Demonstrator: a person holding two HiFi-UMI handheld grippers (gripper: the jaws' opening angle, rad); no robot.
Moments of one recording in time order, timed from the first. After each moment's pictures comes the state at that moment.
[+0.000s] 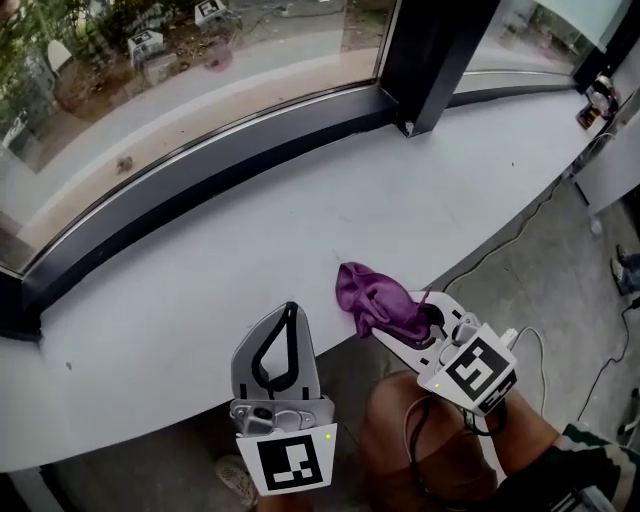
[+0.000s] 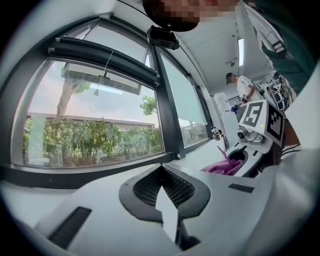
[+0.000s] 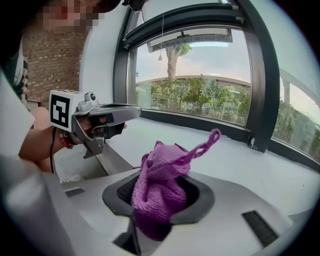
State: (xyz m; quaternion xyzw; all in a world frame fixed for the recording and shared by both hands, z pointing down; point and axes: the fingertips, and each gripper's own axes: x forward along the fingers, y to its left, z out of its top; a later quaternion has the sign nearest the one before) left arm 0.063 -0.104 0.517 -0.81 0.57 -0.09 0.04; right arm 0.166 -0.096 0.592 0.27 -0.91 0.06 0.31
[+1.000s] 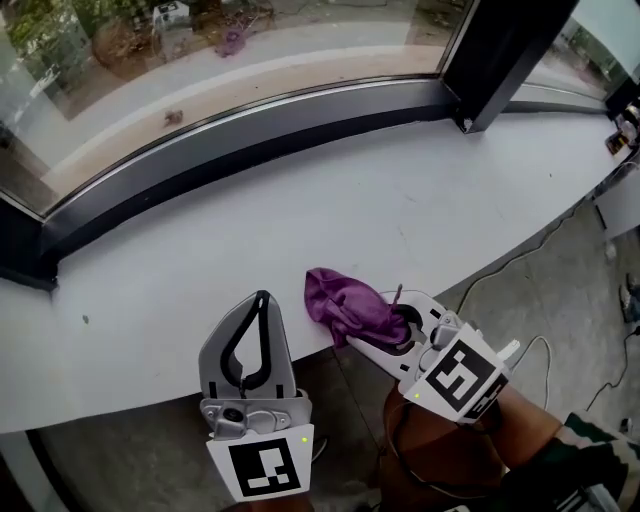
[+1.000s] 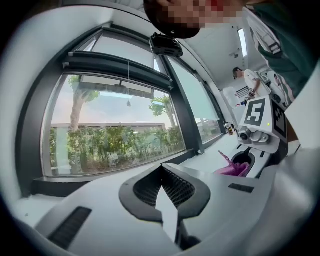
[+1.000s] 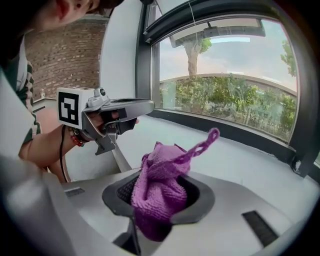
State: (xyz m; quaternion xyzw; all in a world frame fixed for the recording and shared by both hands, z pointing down) left arm -0.045 -0.068 0.502 -0.76 0.63 -0.09 0.06; right arm 0.047 -0.055 0.591 0.15 -0.93 0.03 0.32
